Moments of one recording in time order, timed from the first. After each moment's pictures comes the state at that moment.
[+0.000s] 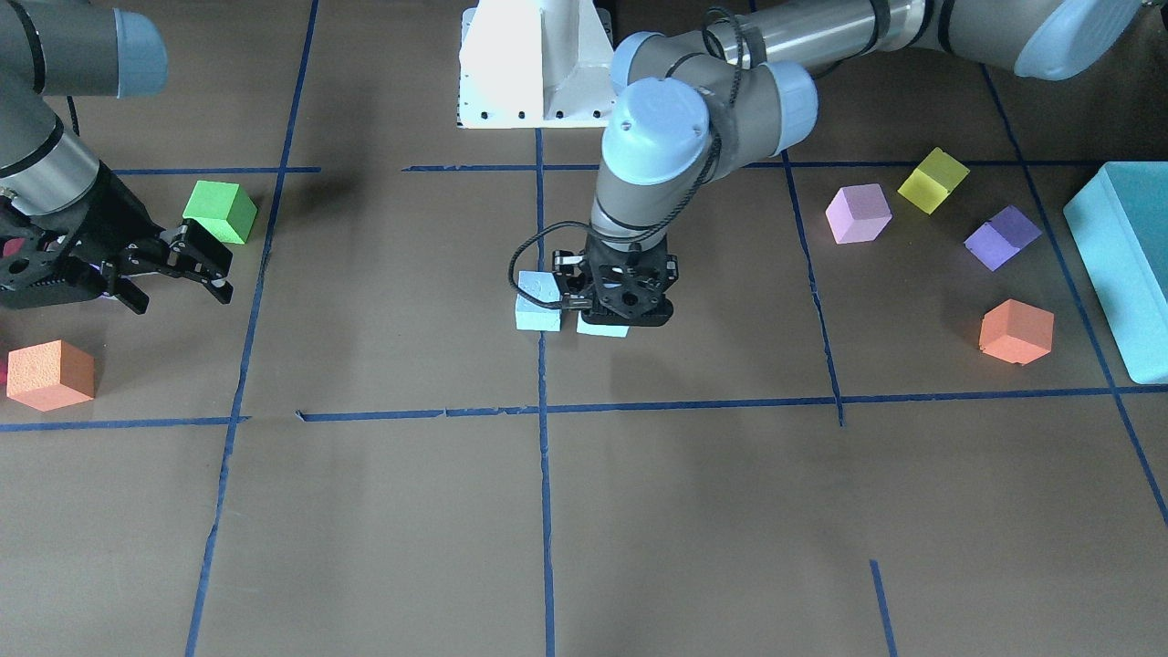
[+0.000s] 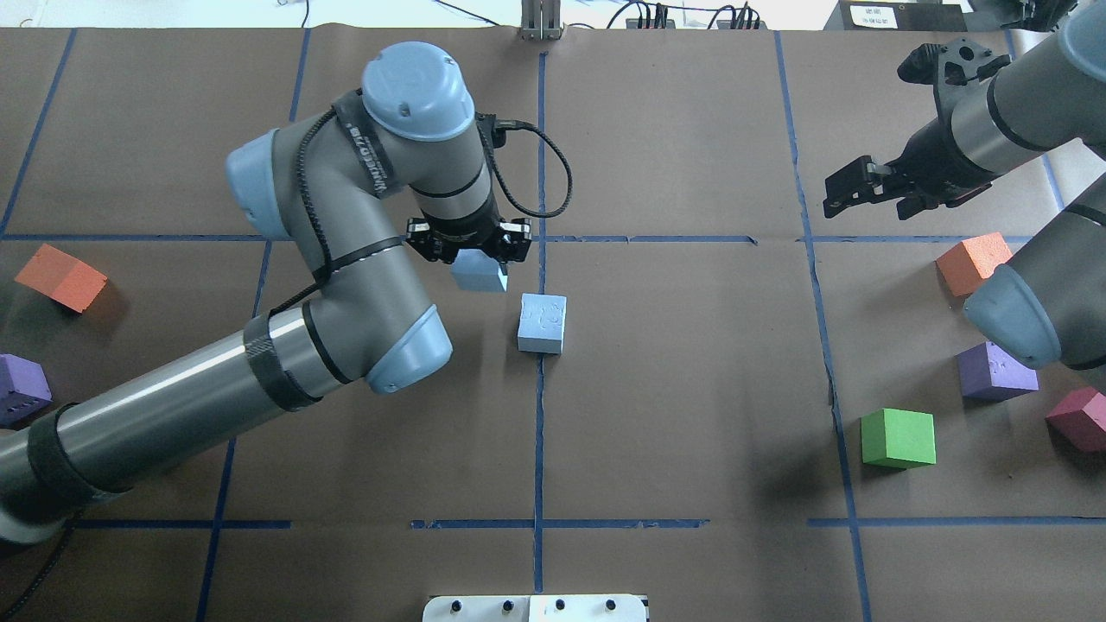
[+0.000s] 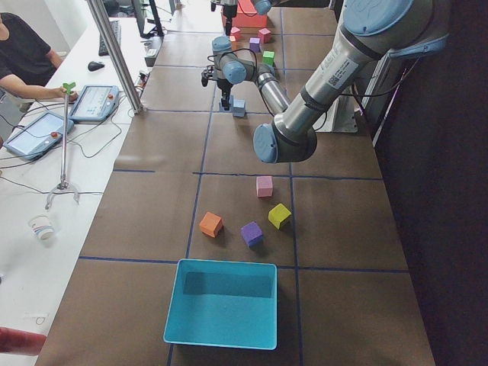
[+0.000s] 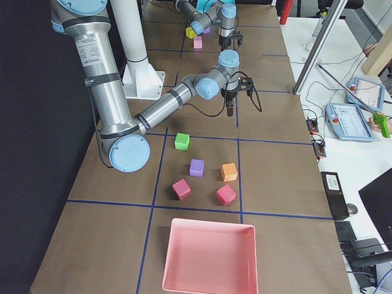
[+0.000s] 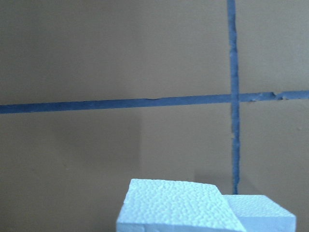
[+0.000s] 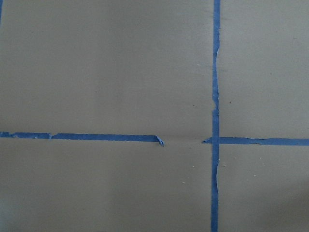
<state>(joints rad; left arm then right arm) -0.64 -2.45 -1.47 -1.55 -2.03 -1.09 0.99 -1.32 1.91 -1.45 2.18 0.84</state>
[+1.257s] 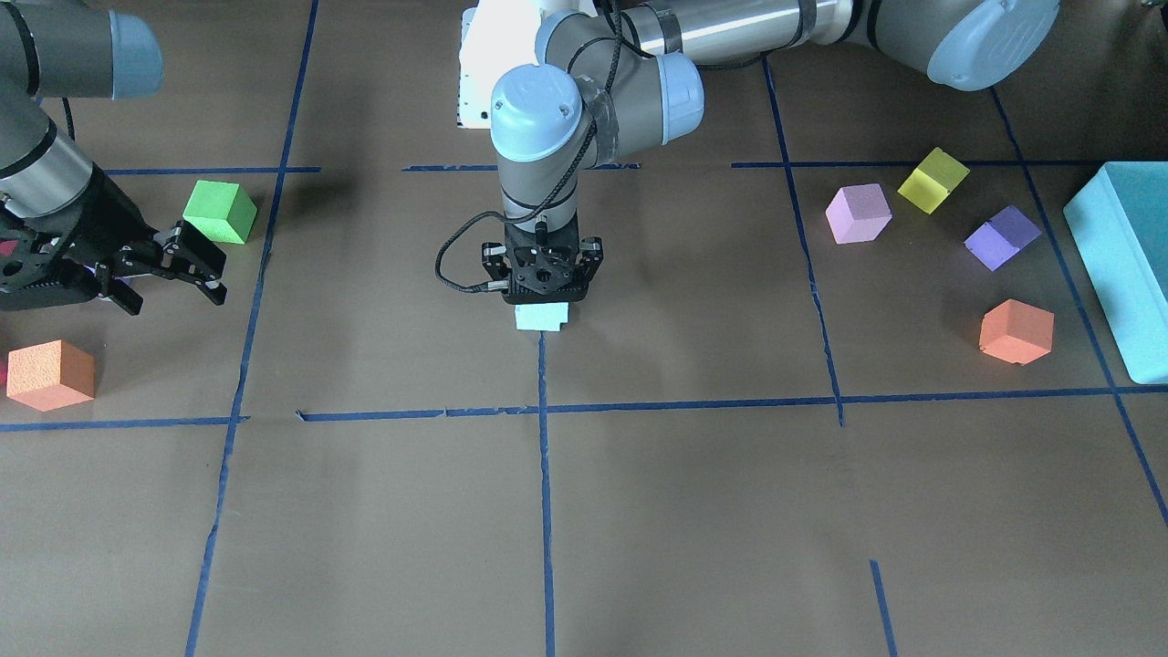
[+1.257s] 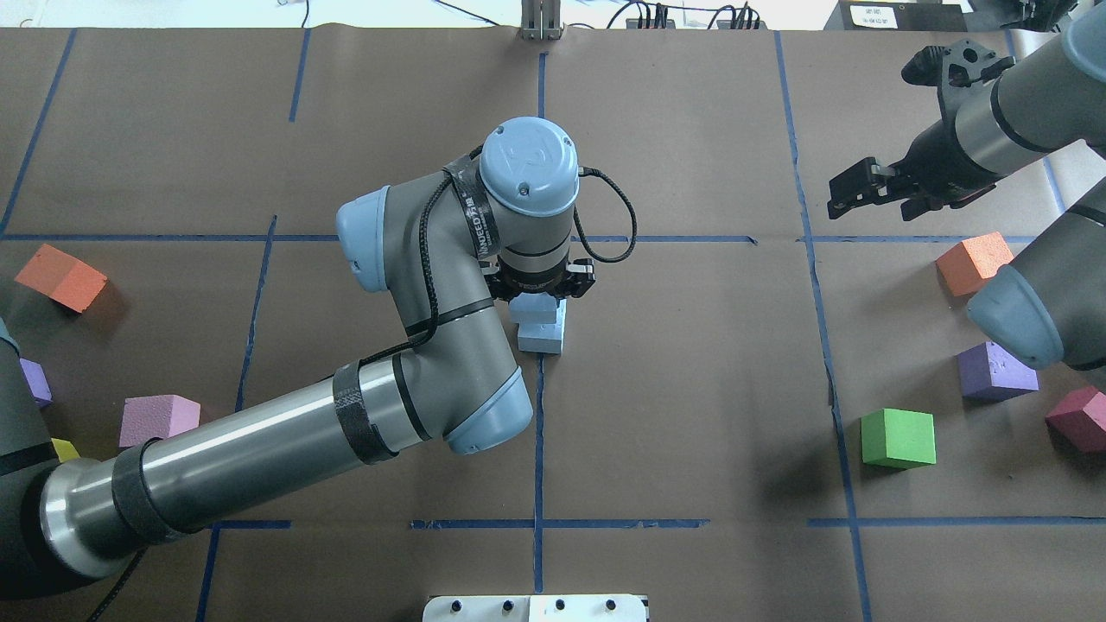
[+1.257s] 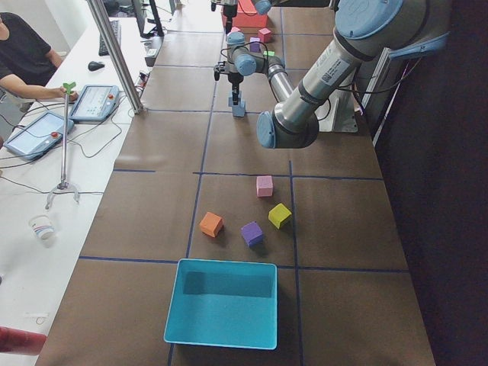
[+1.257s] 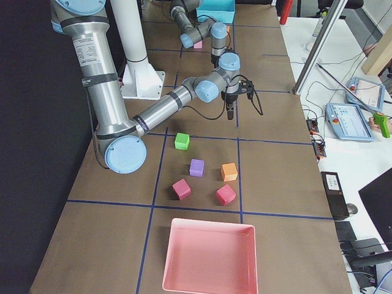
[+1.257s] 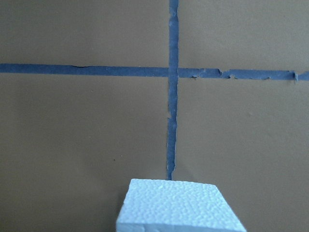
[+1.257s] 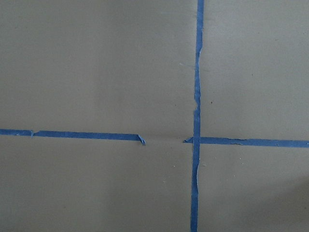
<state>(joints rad) -0.54 -2.53 -1.40 -1.52 -1.90 -1.22 0.99 -1.32 1.91 -1.45 2.18 0.84</state>
